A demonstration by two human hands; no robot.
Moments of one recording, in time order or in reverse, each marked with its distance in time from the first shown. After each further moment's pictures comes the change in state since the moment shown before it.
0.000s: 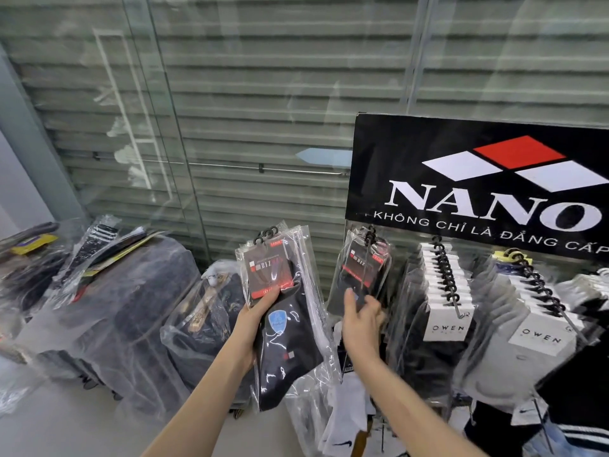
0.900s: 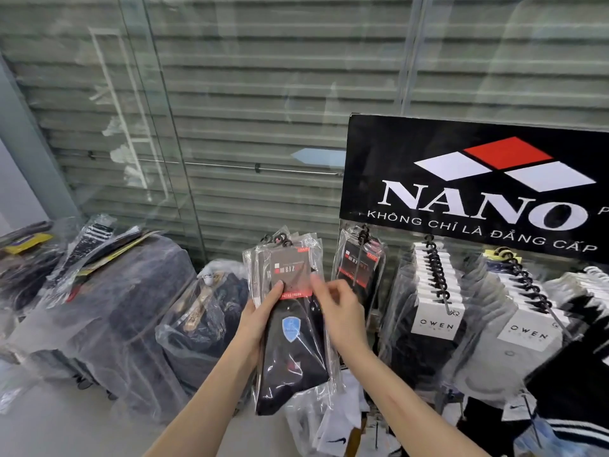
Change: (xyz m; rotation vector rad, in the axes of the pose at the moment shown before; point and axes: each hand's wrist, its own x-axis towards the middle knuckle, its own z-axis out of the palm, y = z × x) left_hand 0.006 -0.013 0.012 0.070 0.079 0.101; right_hand -0.027 -0.037 -0.008 -0.011 -0.154 -0.209
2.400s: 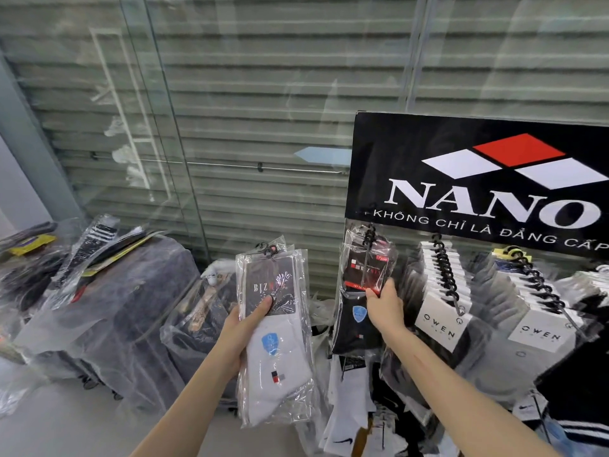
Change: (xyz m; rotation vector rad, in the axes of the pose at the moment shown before) left_hand 0.006 0.001 -0.046 0.094 0.060 -0.053; right_hand 0.066 0.052 -0.035 -0.247 0.137 0.204
